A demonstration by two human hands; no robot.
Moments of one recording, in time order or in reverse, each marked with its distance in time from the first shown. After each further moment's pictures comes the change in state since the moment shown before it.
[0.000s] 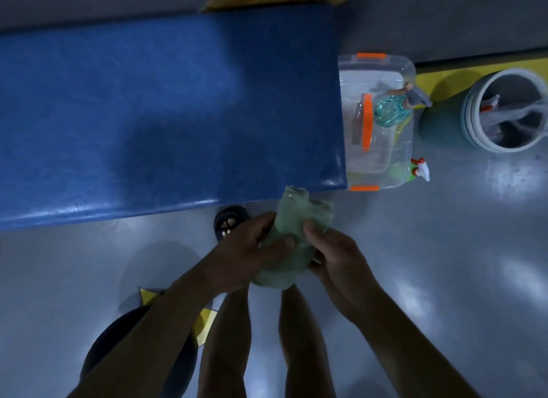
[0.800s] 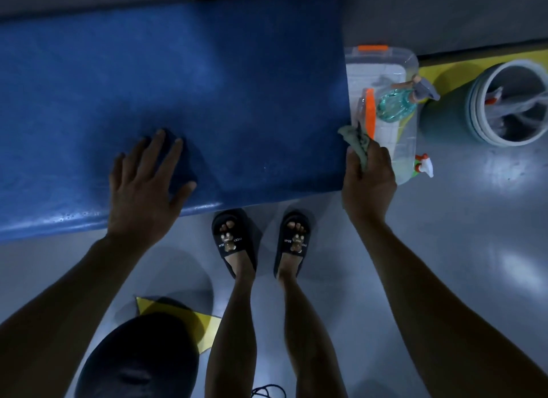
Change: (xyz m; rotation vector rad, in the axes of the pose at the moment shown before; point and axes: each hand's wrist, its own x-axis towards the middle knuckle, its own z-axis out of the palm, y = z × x) left_hand 0.015 -0.040 -0.159 1.388 0.657 0.119; right_hand 0.133 -0.034 -0.048 -1.116 0.916 -0.798
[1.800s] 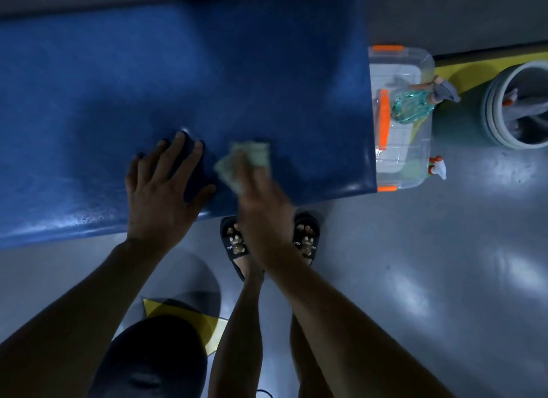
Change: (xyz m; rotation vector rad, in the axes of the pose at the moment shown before) left_hand 0.004 -0.013 0.014 -0.045 0.110 0.026; right_hand -0.110 -0.123 0.083 -0.040 -0.213 -0.478
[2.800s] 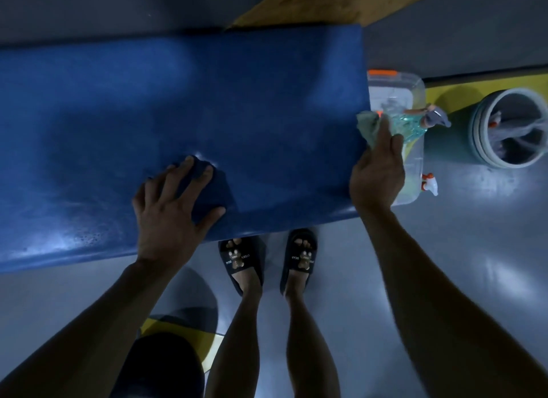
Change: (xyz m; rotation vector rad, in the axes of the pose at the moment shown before) left_hand 0.011 -0.006 0.002 -0.057 0.022 -0.041; right_hand 0.094 0.134 -0.072 -0.228 0.179 0.461
